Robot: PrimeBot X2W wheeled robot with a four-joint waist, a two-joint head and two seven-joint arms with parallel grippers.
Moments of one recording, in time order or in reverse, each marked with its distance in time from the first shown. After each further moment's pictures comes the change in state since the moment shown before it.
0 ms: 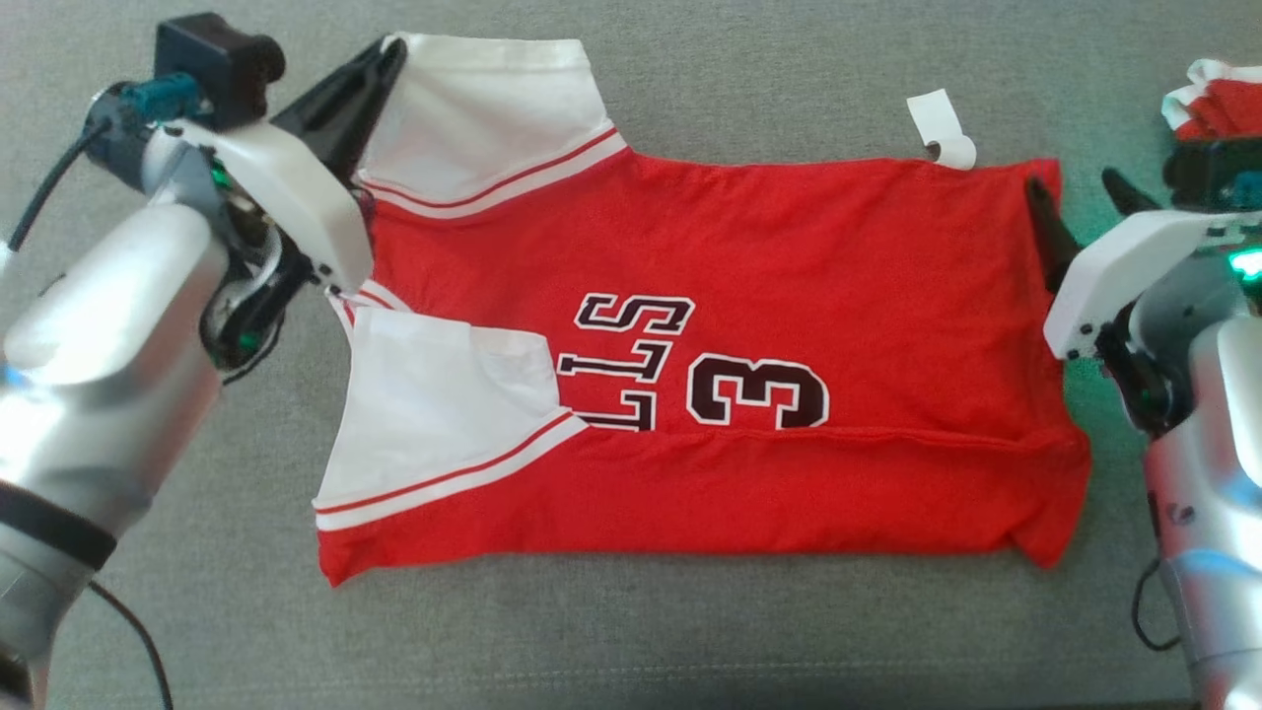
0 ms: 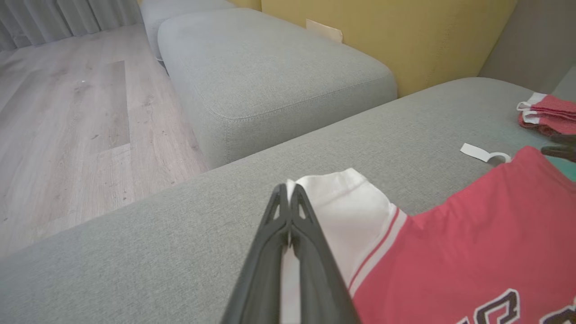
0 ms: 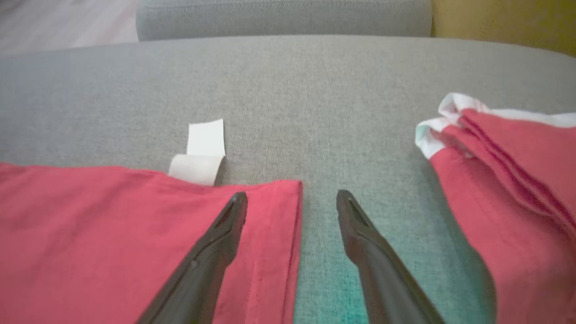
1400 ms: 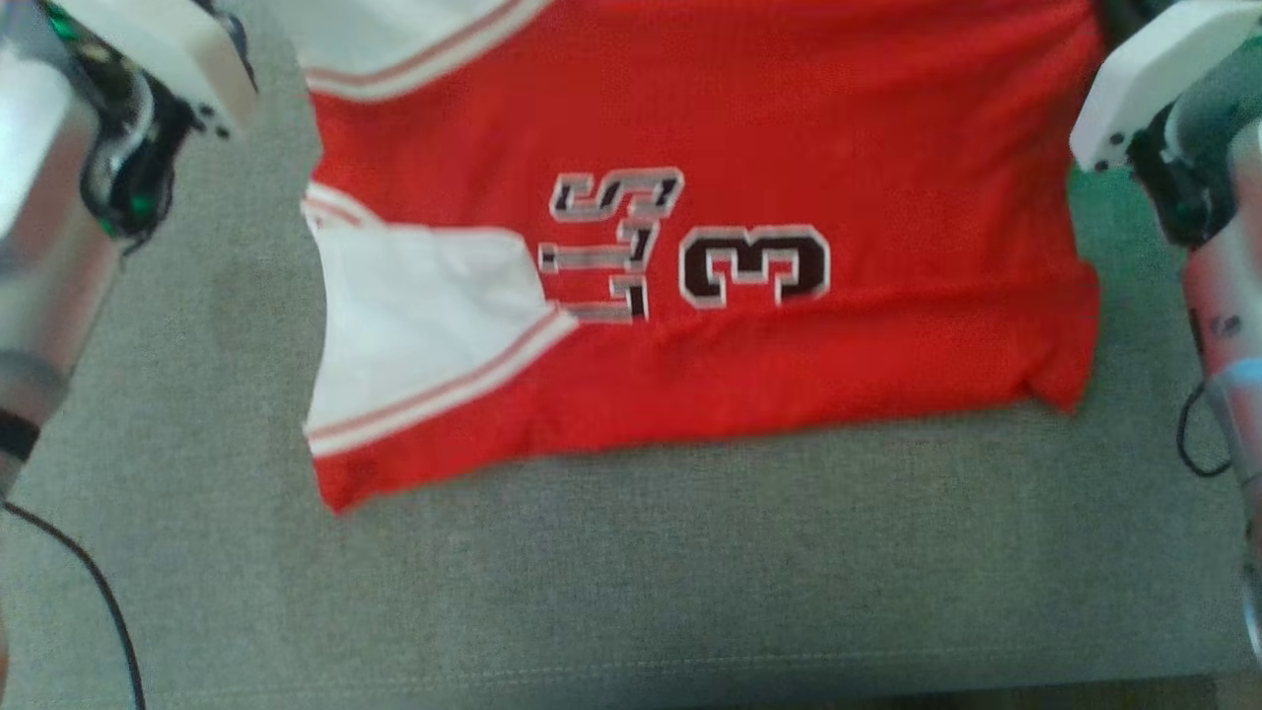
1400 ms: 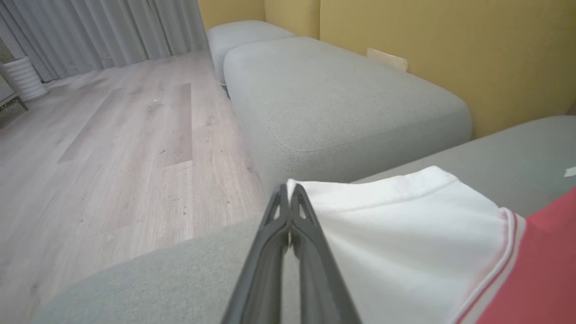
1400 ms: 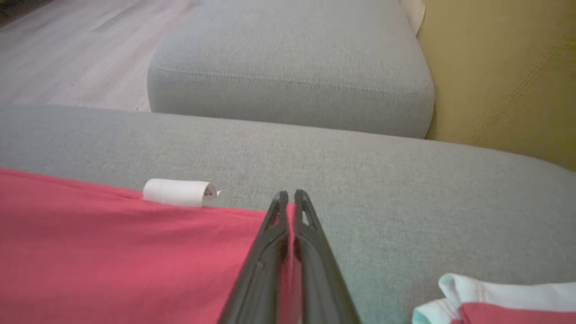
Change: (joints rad) left arm -0.168 0.002 0.070 0.168 0.003 0.041 -0.047; right arm -0.387 -0.077 0.217 0.283 0.086 0.000 -0.146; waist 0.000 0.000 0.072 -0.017
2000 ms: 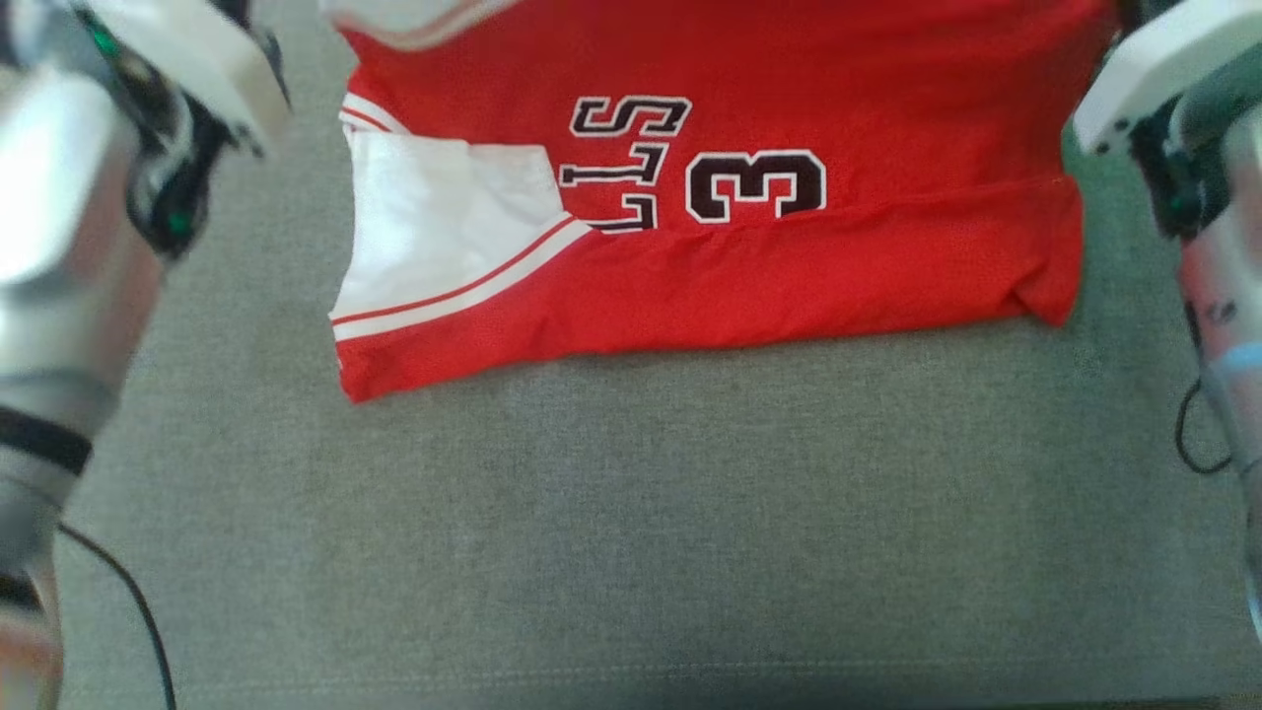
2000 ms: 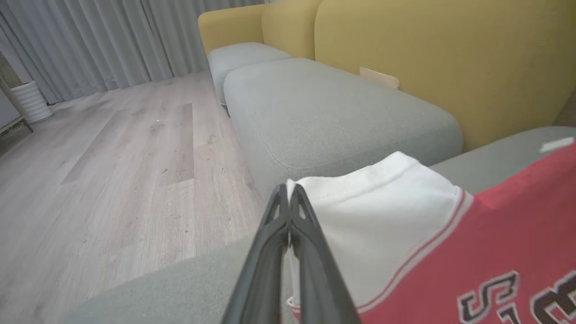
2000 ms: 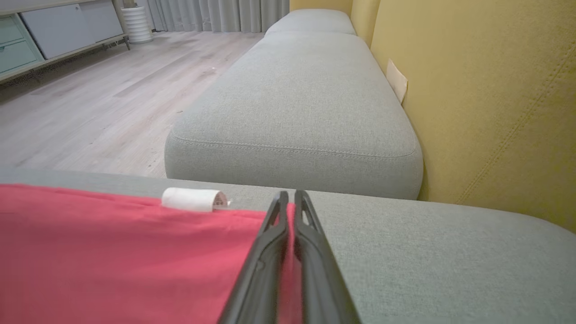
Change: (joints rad) left arm 0.004 -0.069 0.102 0.058 0.114 -0.049 -0.018; right arm -0.082 0.007 0.030 0.134 0.026 0.000 -0.225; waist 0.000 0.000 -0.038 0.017
